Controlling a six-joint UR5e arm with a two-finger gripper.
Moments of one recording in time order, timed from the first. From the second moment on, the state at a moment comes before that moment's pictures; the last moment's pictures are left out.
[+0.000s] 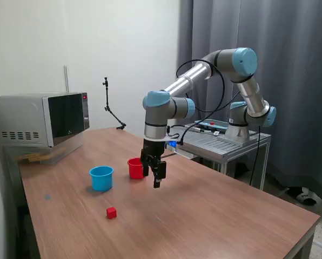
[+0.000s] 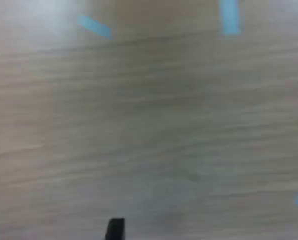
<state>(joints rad) 0.01 -0.71 1.16 -2.11 -1.60 -2.93</state>
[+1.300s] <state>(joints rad) -0.05 -0.45 0.76 -2.05 -1.49 -3.28</state>
